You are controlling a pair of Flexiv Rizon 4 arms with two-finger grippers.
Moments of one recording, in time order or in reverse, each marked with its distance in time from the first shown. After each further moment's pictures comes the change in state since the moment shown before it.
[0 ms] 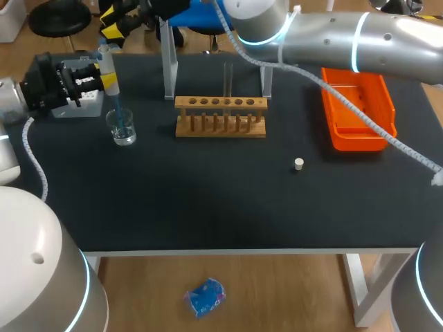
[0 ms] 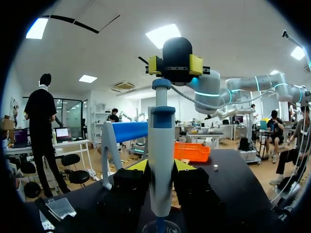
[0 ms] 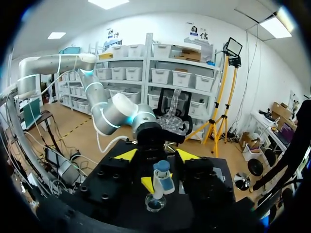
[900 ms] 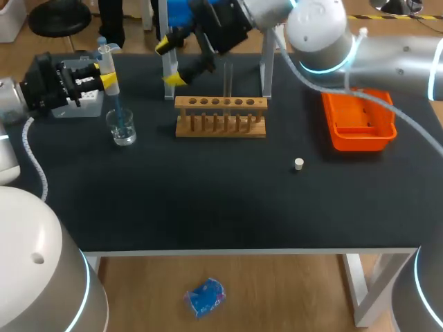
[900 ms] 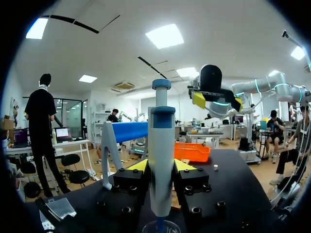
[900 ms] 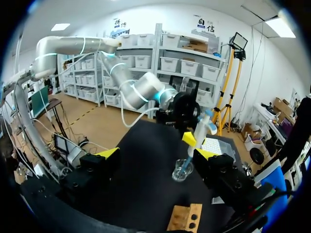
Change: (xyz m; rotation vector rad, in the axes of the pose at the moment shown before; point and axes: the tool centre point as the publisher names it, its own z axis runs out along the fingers) left arm 0.000 0.000 0.000 0.000 0.000 0.000; right arm 0.099 -0.074 -0.070 0.097 0.023 -0.017
